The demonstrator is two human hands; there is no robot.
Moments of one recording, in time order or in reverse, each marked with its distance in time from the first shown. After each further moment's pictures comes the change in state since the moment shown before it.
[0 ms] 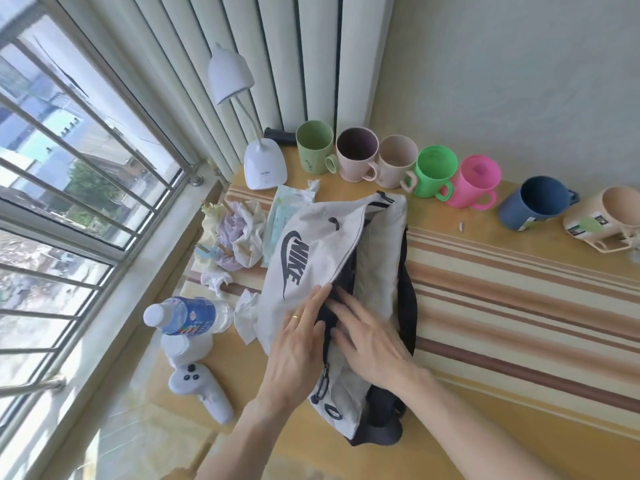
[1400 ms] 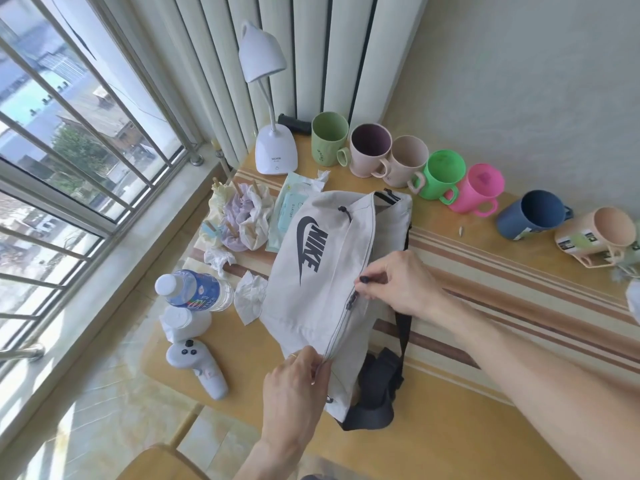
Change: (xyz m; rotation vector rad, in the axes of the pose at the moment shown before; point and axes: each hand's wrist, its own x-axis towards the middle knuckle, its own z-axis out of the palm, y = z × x) left_hand -0.069 0.003 0.032 0.145 0.259 -0.207; right_hand 0.042 -0.016 -0.107 0.098 -0.079 0.110
